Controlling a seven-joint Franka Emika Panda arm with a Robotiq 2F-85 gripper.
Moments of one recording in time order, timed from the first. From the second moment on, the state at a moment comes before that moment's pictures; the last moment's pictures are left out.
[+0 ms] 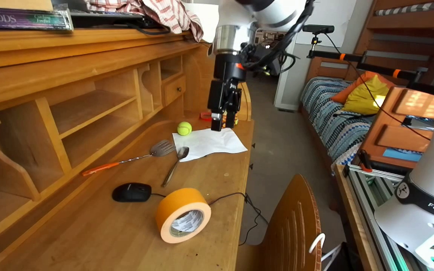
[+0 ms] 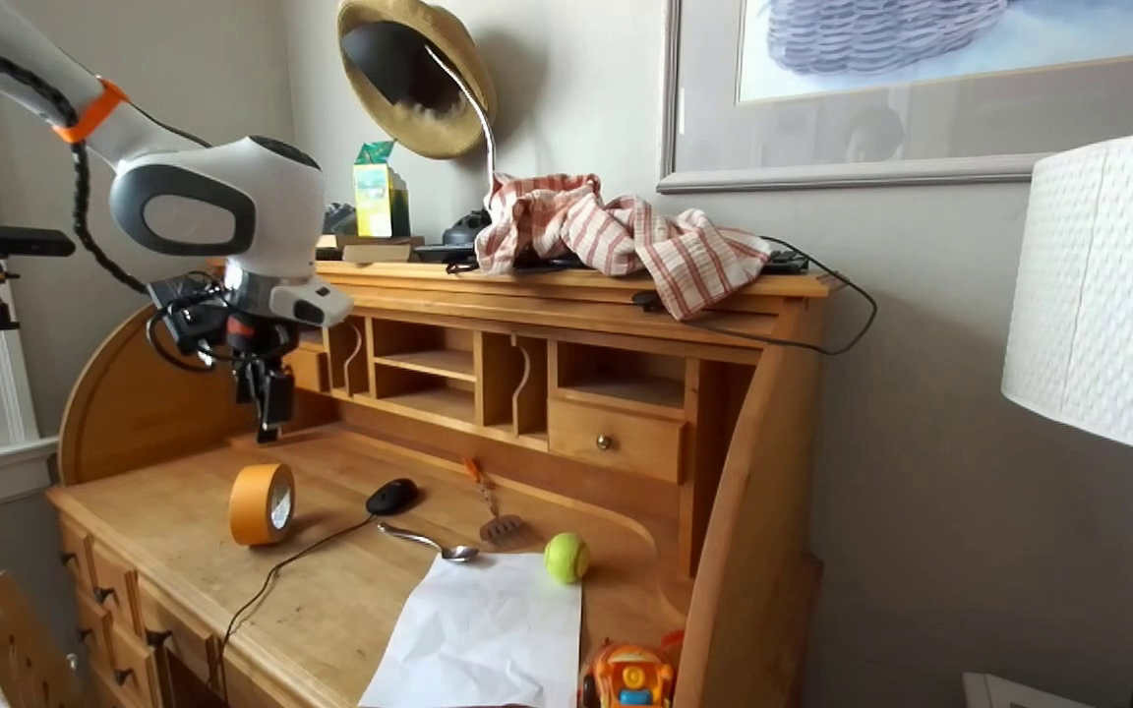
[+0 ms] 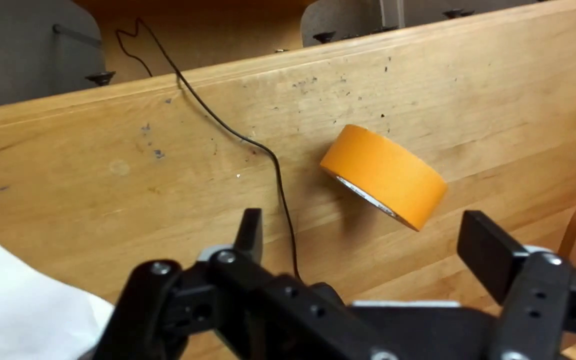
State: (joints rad) arm 0.02 -0.08 -0.05 -2.35 0.41 2.18 -0.23
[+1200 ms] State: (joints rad) arm 0.12 -0.09 0.06 -2.24 0.16 2.16 -0.50
